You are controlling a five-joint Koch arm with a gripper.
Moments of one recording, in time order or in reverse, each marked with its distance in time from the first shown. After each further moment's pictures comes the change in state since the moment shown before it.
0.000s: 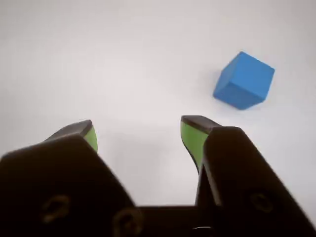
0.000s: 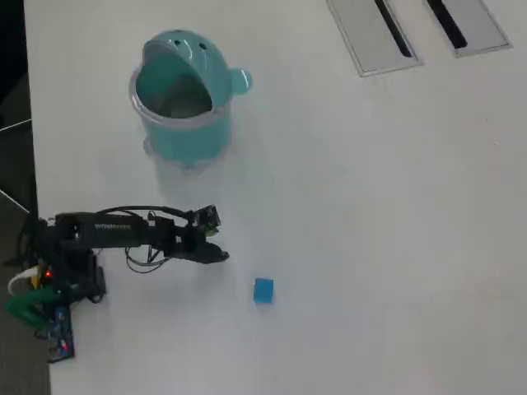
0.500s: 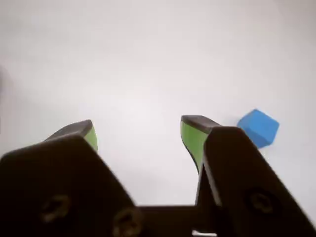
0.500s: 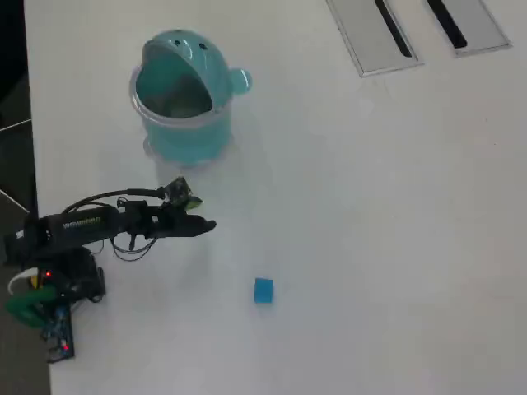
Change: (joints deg) arm -10.0 16.9 4.6 0.0 0.4
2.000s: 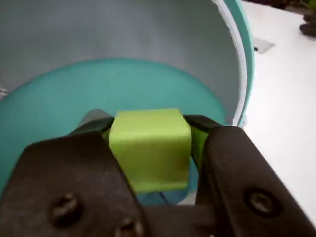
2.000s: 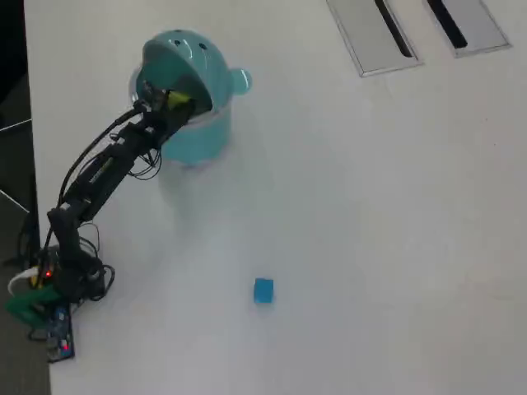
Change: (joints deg) arm -39.4 -29.5 -43.7 -7.7 8.1
